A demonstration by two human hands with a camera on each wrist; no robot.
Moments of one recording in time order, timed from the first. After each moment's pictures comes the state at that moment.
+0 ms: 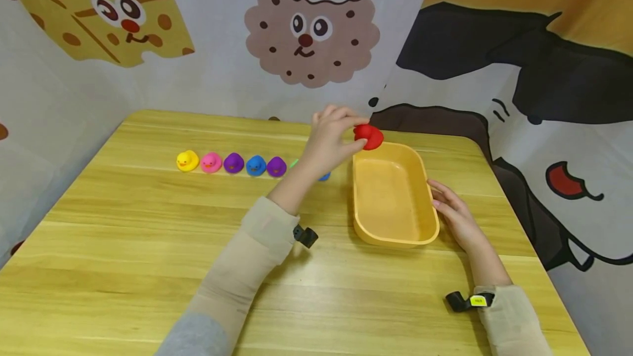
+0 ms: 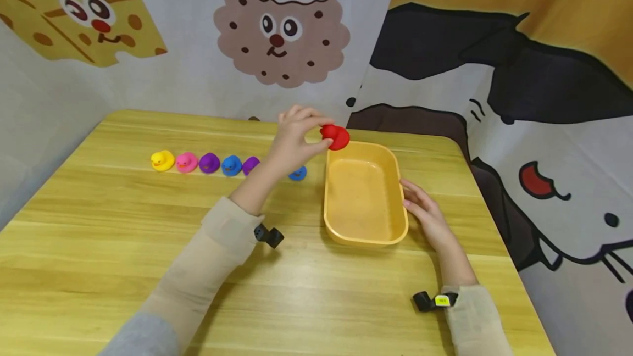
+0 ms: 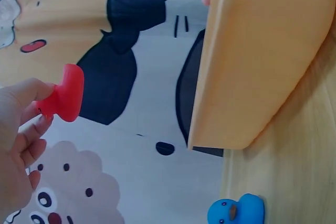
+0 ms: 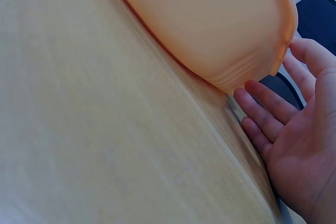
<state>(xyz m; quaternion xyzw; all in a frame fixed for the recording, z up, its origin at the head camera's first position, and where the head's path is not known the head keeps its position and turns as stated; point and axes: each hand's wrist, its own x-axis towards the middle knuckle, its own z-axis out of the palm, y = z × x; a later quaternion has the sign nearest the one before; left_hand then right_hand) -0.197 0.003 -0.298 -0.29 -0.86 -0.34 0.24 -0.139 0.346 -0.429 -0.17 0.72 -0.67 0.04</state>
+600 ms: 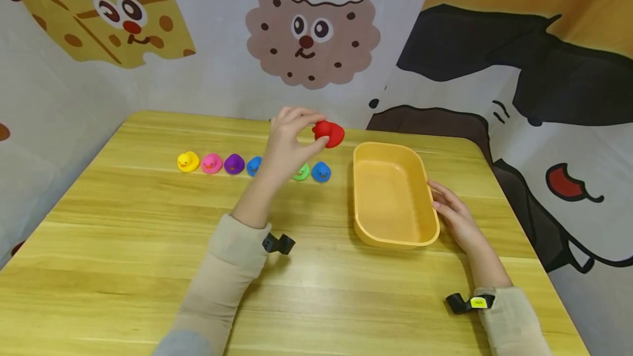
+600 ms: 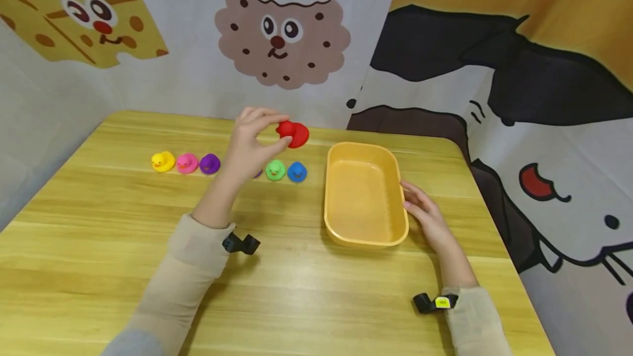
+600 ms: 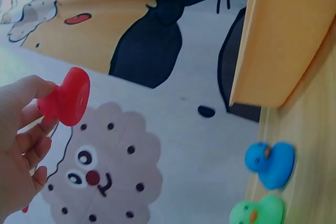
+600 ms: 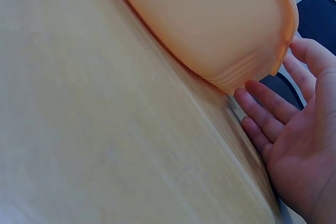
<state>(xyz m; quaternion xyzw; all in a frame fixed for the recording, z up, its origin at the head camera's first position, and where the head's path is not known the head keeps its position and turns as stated) -0.172 -0.058 -0.298 -0.27 -0.80 -0.43 0.32 -0.138 0.345 -0.428 -0.16 0.72 -0.67 0.04</state>
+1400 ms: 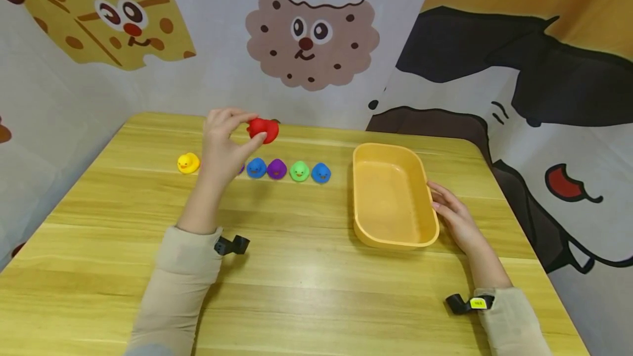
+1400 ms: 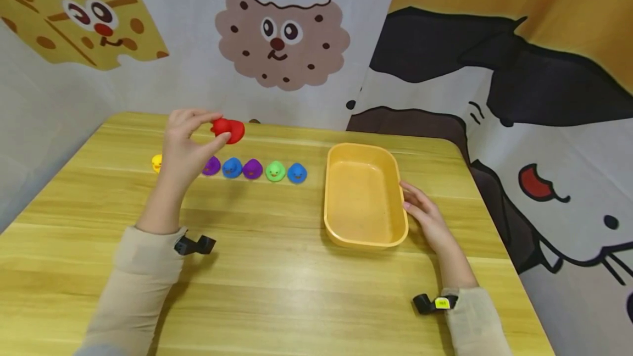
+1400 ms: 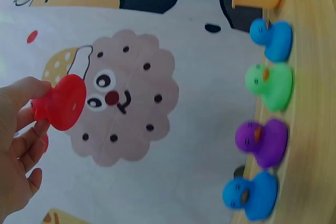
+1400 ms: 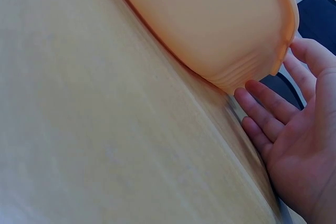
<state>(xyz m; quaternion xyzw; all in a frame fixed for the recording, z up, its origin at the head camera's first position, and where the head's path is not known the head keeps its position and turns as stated) -0.162 -0.146 -0.307 -0.19 -0.81 -0.42 0.37 -0.139 0.348 -0.430 -0.15 0.74 -0.66 0.04</state>
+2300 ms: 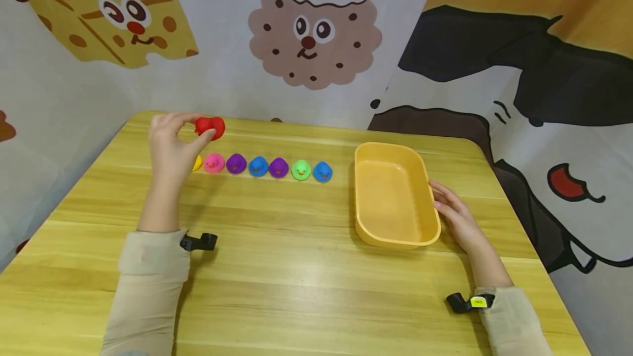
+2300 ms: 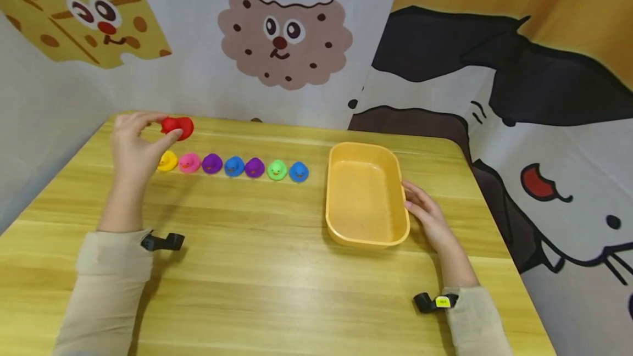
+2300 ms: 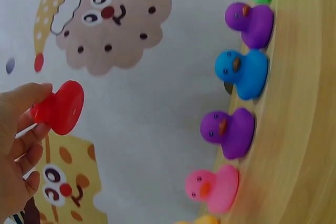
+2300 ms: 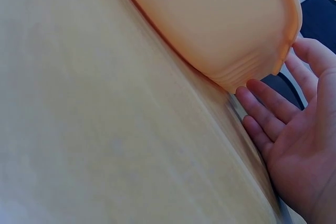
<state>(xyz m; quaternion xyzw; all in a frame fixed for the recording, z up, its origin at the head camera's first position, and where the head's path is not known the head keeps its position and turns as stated) -0.159 -0.227 -0.324 -0.04 -0.84 -0.39 0.38 -0.138 0.345 -0.428 -0.16 0.73 -0.66 0.04</state>
